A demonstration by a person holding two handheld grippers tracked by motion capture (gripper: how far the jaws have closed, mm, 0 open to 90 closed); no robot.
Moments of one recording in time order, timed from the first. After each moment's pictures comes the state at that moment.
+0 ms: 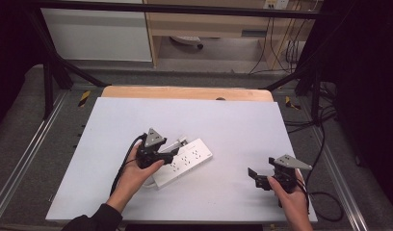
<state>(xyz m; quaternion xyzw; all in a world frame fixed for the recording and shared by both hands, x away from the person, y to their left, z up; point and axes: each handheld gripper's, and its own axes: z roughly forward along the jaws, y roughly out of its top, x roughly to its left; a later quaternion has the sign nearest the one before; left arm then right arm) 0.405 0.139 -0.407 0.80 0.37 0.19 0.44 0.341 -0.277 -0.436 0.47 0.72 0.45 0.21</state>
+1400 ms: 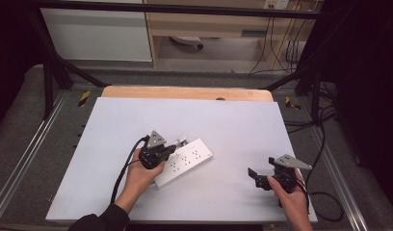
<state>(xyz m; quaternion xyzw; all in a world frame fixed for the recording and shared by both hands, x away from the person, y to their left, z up) 0.408 0.136 -0.419 0.80 0.36 0.17 0.44 0.341 -0.277 -0.436 0.47 0.72 0.45 0.21</state>
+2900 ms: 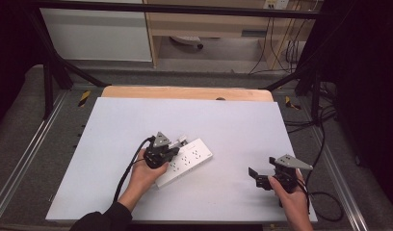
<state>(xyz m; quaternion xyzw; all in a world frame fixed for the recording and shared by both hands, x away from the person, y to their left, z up) 0.417 0.125 -0.433 0.82 0.36 0.15 0.42 0.341 -0.278 -0.435 0.47 0.72 0.46 0.22</state>
